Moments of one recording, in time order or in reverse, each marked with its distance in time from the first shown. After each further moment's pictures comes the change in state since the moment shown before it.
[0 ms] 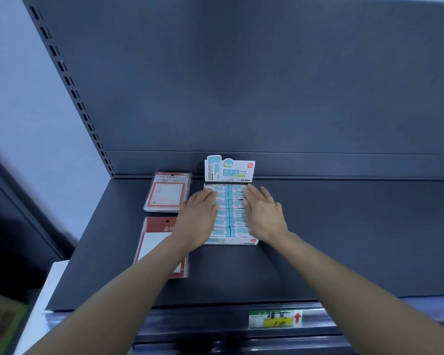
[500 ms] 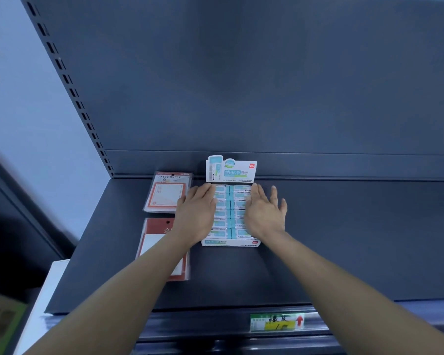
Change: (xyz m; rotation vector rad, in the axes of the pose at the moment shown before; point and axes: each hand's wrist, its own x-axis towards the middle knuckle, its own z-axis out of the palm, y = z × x) left_hand 0.011 -0.006 0.000 0.052 0.010 -0.024; right_hand 0.009 -0.013 0.004 -0.026 -0.044 0.246
